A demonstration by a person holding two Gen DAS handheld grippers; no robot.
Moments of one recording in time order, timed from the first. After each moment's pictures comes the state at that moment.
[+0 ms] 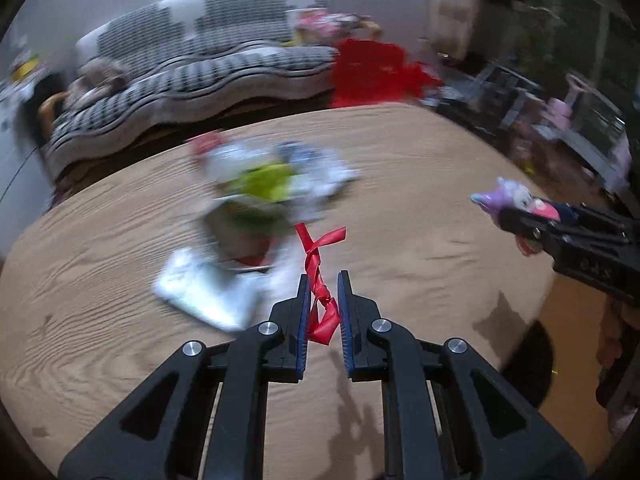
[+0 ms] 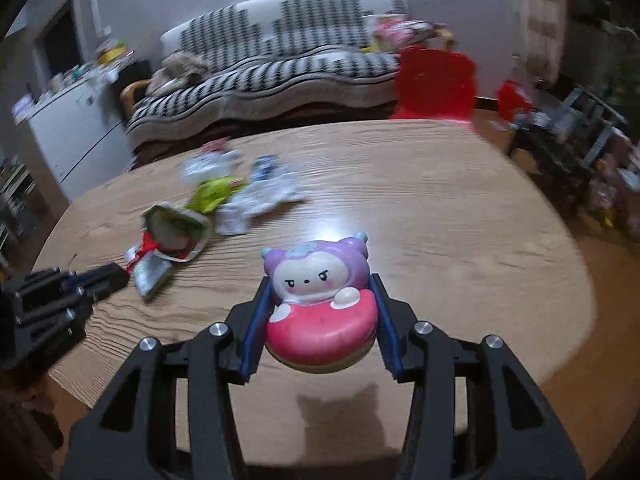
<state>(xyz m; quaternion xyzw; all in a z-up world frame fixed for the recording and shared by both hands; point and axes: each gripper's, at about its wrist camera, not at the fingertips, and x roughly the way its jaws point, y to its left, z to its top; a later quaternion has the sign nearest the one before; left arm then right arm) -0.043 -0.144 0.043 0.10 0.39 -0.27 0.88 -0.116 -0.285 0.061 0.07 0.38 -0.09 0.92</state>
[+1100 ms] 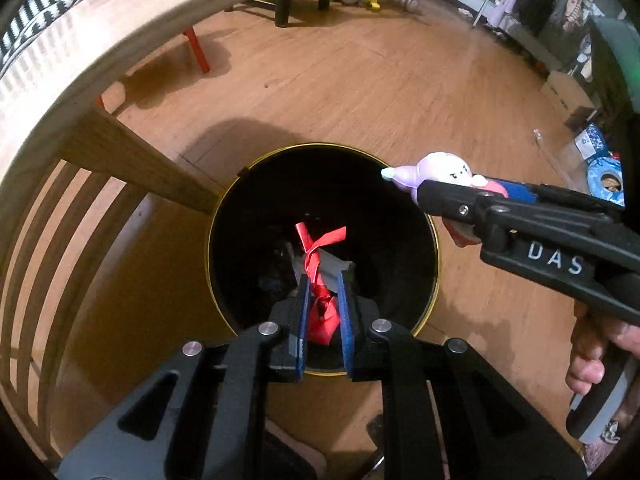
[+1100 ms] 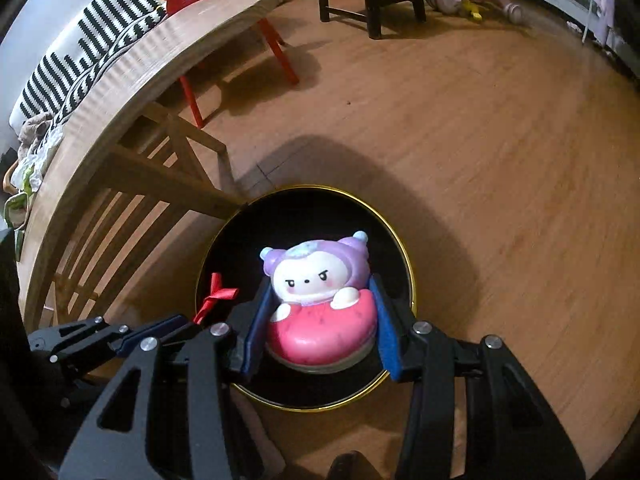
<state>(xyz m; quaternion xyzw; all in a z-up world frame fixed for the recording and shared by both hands) -0.226 -0.398 -0.131 0.24 0.52 -0.46 0.68 -0.375 -0.465 -0.110 0.29 0.46 -0.27 0.79</state>
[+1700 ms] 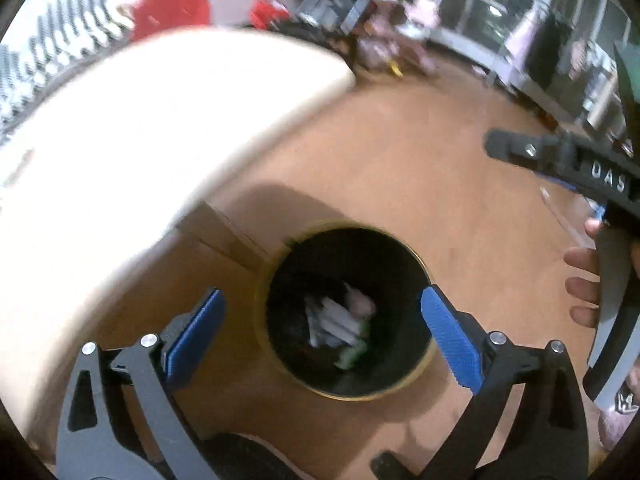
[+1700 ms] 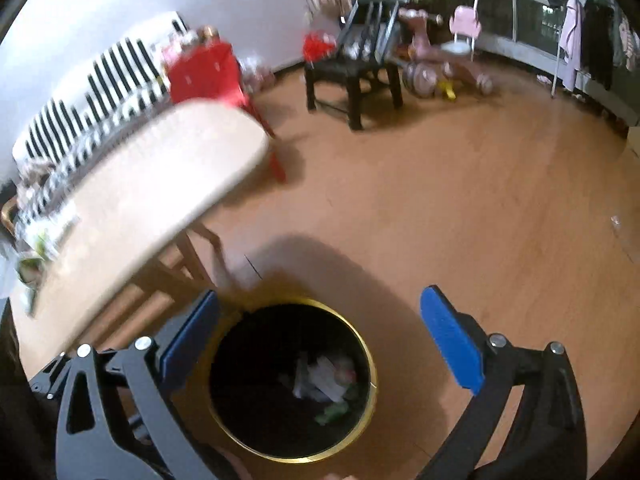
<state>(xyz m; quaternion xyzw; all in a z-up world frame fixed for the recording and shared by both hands) -0.211 -0.354 -0.048 0.18 0.43 -0.43 0.77 -0.390 -0.482 -0.005 0.23 0.33 -0.32 0.86</state>
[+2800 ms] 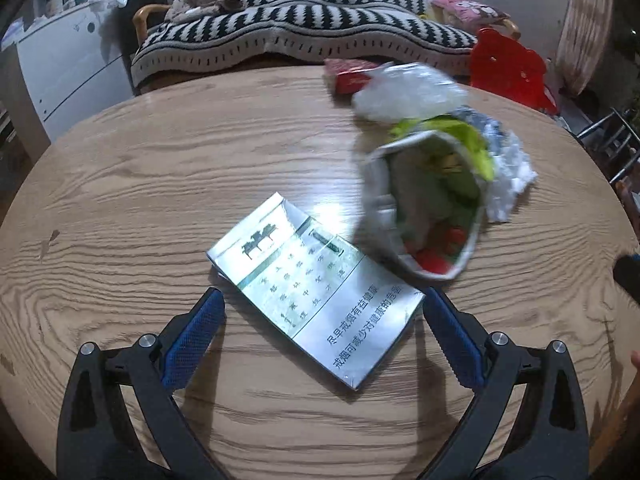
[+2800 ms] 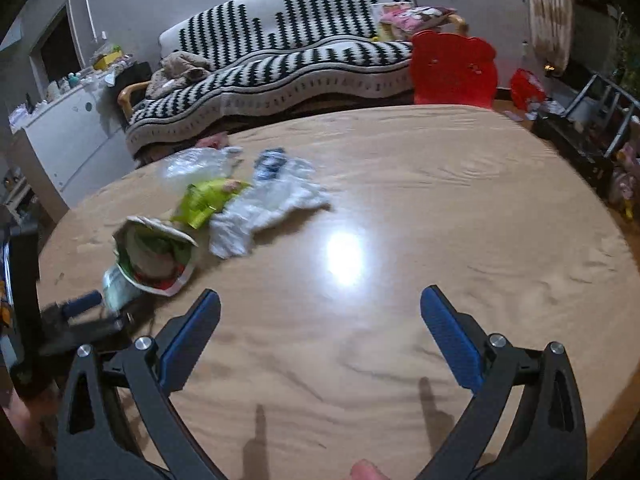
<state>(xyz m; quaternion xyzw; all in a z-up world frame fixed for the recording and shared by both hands) 0.067 -0.069 -0.042 0.02 0.46 -0.05 0.89 -0.014 -0.256 0.004 0.09 0.38 -0.05 0.92</state>
